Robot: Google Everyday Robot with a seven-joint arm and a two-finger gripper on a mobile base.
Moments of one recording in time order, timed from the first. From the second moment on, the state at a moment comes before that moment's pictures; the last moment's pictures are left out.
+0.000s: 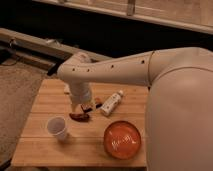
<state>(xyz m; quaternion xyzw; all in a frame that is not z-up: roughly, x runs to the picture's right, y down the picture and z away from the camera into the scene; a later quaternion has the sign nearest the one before) -0.106 0.103 0.703 -0.26 0.23 0.64 0.68</state>
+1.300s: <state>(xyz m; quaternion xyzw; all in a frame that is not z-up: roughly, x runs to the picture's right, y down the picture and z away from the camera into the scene) -0.105 0.093 0.716 -0.27 0.23 0.63 0.69</state>
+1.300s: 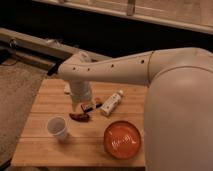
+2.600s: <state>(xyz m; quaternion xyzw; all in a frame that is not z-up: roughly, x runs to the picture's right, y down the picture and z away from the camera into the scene) -0.083 0.057 0.892 -0.31 0.19 0.59 0.72</state>
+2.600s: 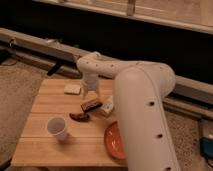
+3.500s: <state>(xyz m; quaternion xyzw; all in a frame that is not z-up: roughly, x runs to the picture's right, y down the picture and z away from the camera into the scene) -0.061 0.063 0.939 -0.33 0.20 0.61 0.69</state>
